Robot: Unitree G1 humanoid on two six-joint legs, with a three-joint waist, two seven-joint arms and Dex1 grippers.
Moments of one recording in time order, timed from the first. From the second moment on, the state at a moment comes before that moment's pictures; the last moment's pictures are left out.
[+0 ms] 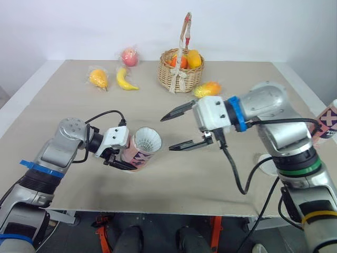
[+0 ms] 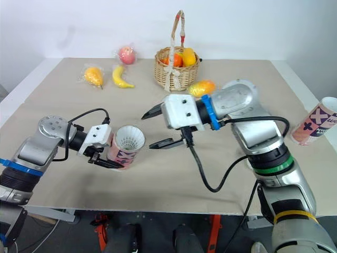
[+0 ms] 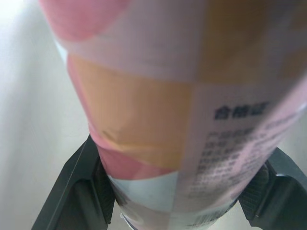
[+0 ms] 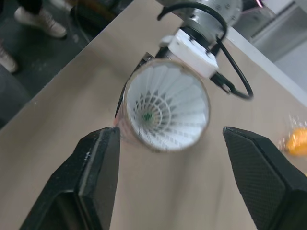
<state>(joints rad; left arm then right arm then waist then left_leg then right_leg) -0.64 0.75 -0.26 0.11 -0.13 0.26 -1.50 -0.91 -0.69 0.25 -0.20 0.32 0.29 1.37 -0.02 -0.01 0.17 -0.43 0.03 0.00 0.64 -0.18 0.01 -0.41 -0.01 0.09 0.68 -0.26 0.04</state>
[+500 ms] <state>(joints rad) -0.67 0.73 -0.26 0.15 -0.12 0.24 -1.52 -0.92 -0.65 0.28 -0.19 0.33 0.41 1.28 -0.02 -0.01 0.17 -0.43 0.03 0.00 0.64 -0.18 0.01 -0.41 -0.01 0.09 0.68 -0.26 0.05</state>
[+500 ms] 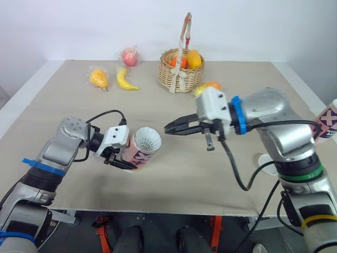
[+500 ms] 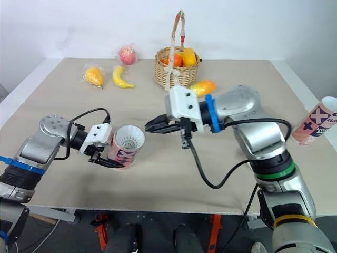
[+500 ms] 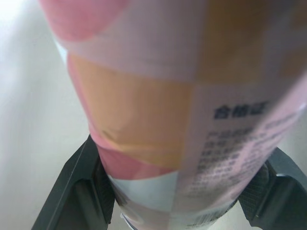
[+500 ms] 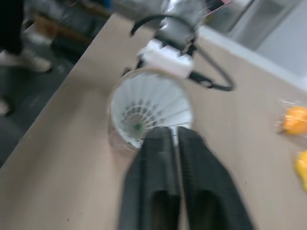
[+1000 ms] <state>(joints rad) -0.66 0.73 -0.26 0.13 -0.12 0.25 -1.51 -1.24 -0.39 0.63 0.27 0.03 0.08 1.55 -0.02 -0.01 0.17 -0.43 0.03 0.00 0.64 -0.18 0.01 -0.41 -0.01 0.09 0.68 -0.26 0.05</state>
